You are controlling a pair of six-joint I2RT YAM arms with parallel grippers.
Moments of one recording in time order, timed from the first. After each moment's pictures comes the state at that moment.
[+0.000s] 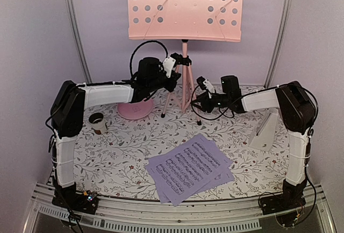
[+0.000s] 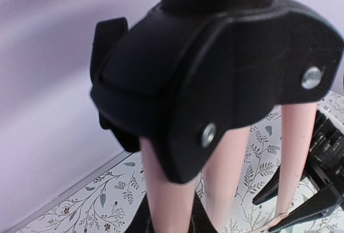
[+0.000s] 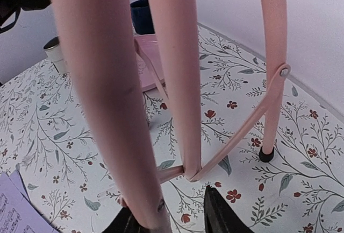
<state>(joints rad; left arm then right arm) -0.66 2.11 1.65 0.26 -0.02 0.18 0.46 2.07 1.32 0.31 -0.56 -0.15</state>
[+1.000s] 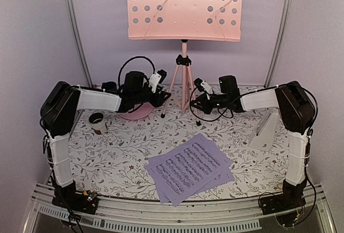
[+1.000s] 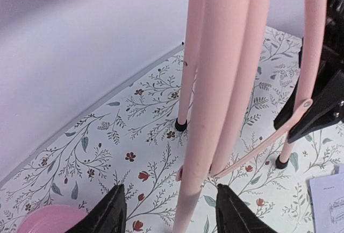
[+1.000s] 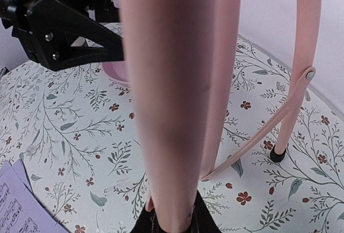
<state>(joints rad) -0.56 2.01 1.33 0.35 0.18 0.18 0.47 2.08 1.34 0.25 -0.59 -0.20</state>
